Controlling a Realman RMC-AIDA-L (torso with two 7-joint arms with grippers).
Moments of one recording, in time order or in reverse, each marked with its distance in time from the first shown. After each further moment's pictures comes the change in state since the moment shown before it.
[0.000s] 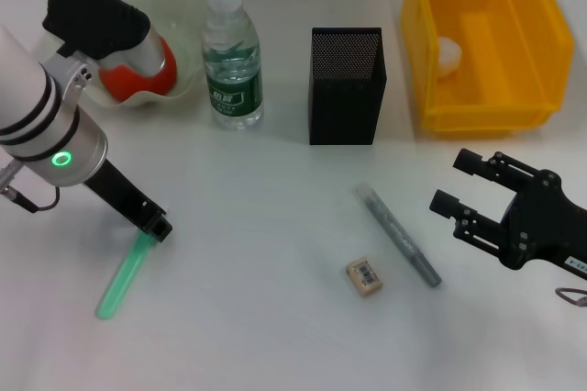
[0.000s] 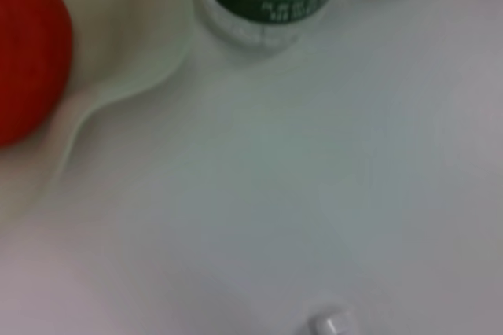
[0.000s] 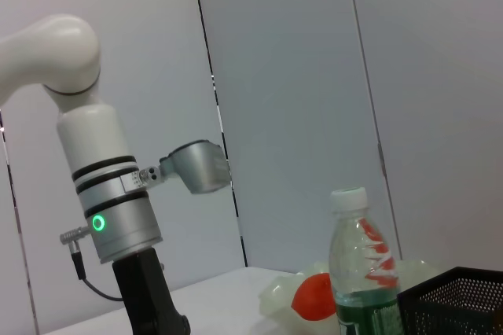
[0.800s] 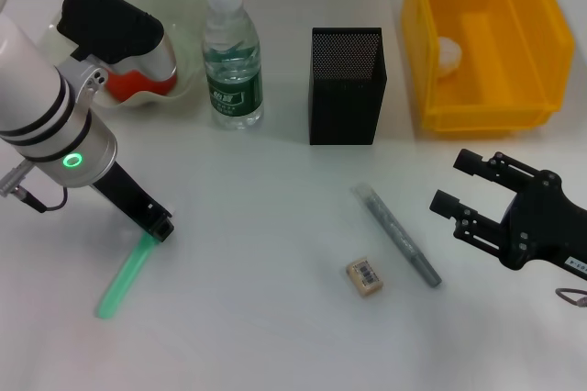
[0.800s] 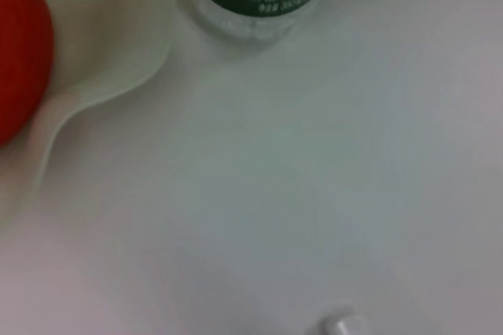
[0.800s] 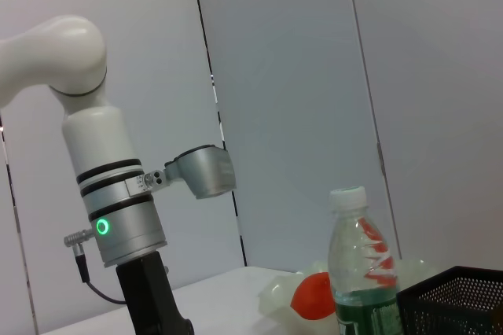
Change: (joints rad) left arm -0.018 -0.002 0.021 -0.030 0.002 -0.016 -0.004; right arm -0.001 0.000 0.000 0.000 0.000 0.001 0.000
